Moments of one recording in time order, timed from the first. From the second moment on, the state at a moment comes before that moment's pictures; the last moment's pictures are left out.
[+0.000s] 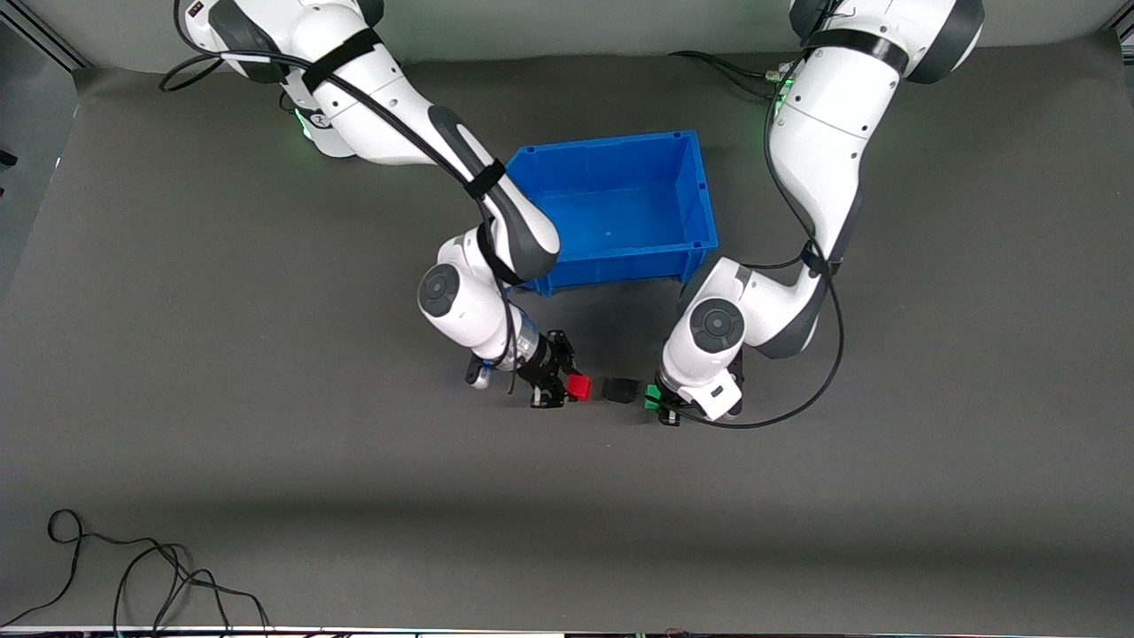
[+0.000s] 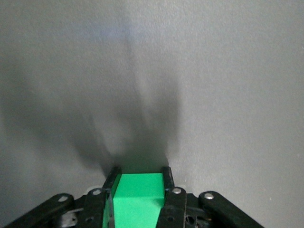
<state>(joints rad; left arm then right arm) -0.48 0.79 -0.06 -1.59 -0.02 2.49 -1.96 0.73 0.81 -0.08 -1.55 0.70 2.71 1.89</state>
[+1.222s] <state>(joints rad) -0.51 0.80 -0.06 -1.57 -0.02 2.51 -2.01 0.80 0.90 -0.09 -1.50 0.70 2.79 1.93</state>
